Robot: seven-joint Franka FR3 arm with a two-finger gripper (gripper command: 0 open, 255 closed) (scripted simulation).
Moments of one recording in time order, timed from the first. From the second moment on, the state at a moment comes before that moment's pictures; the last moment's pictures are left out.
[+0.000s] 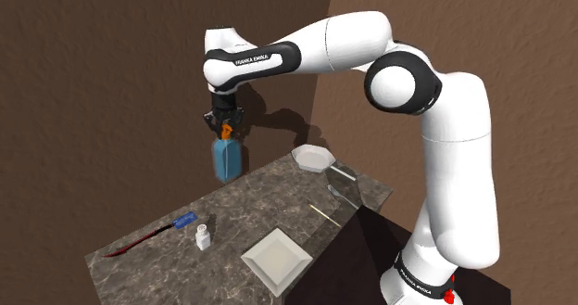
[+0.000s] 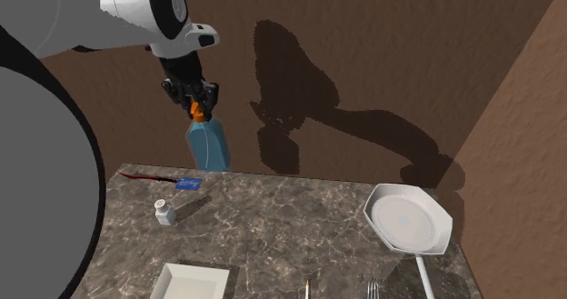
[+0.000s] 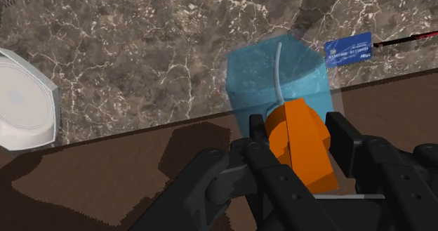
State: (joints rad) arm 0.23 0.42 -0.05 -1.47 -0.05 1.94 0.45
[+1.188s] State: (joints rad) arm 0.44 0.76 0.00 -1.15 -0.08 1.93 0.72
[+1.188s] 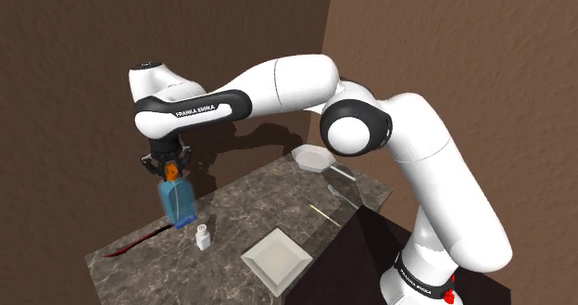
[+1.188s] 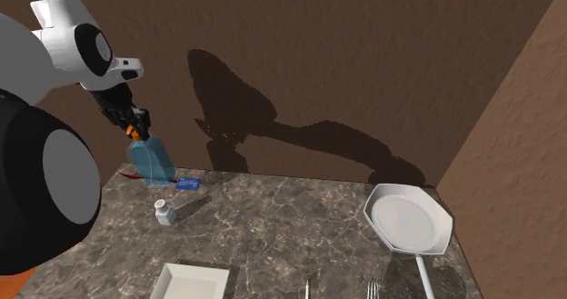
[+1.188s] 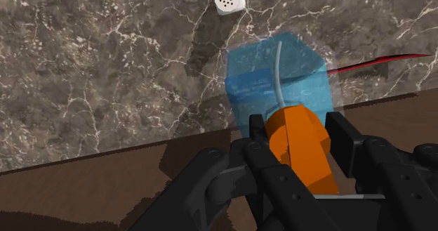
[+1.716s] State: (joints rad) arm 0.44 0.80 0.00 -1.19 -0.09 2.01 0.73
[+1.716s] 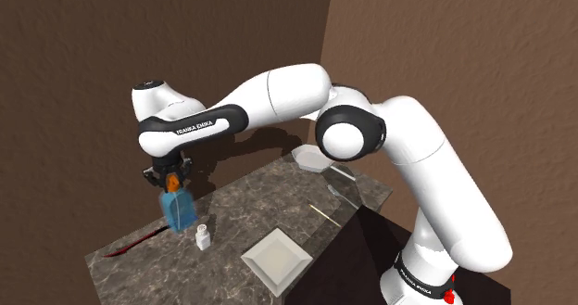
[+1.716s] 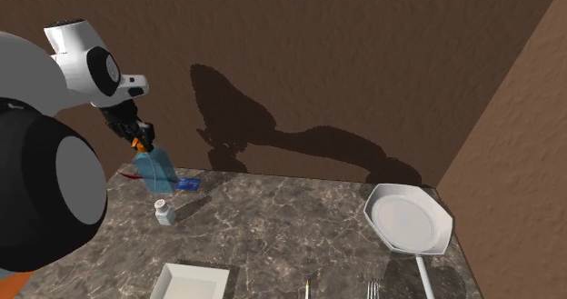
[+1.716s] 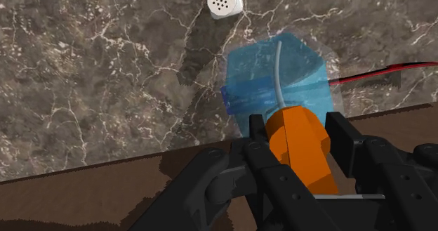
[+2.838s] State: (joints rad) arm 0.44 0.85 0.00 -1.22 -0.09 2.10 0.74
